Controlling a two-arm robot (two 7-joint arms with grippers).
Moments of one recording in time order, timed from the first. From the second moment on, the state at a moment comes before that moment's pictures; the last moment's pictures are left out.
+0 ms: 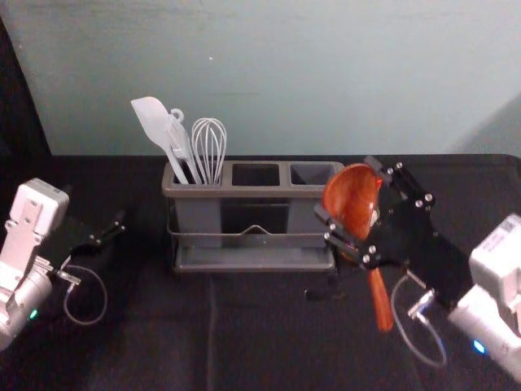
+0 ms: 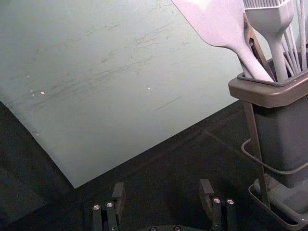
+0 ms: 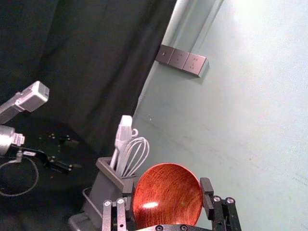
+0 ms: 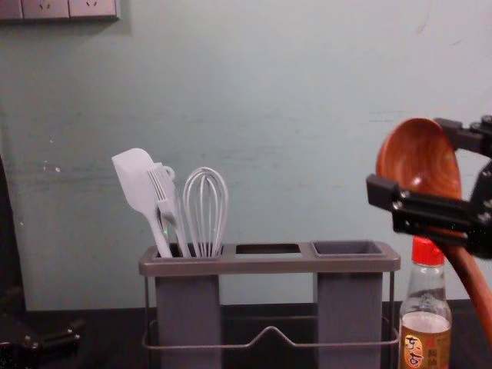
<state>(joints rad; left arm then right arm) -0.20 0.60 0.45 -1.41 -0.25 -0.12 0.03 -0.17 0.37 -0.14 -2.00 -0.07 -0.20 0.37</state>
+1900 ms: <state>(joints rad) -0.20 0.60 0.45 -1.41 -0.25 -0.12 0.03 0.38 0.20 -0.29 -1.42 -0.20 -0.64 0.20</state>
